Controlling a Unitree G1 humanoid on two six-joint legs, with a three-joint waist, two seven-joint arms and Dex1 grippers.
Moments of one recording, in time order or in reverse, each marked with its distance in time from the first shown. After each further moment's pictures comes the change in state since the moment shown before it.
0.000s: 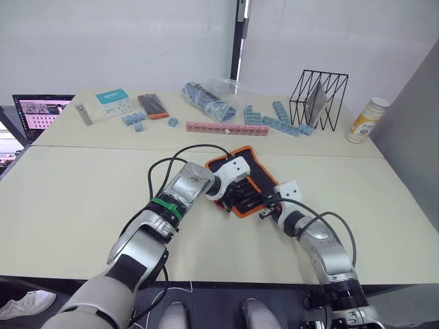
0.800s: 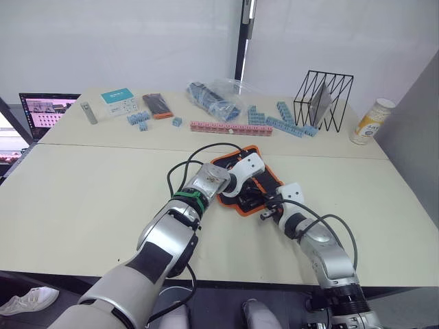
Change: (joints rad) left arm -0.141 -0.124 0.183 0.346 0.088 -0.253 0.029; right arm 0.023 0.012 -0.011 -0.045 0.003 0.038 -0.020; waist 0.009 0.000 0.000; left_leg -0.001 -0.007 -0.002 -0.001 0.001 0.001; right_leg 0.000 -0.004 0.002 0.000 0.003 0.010
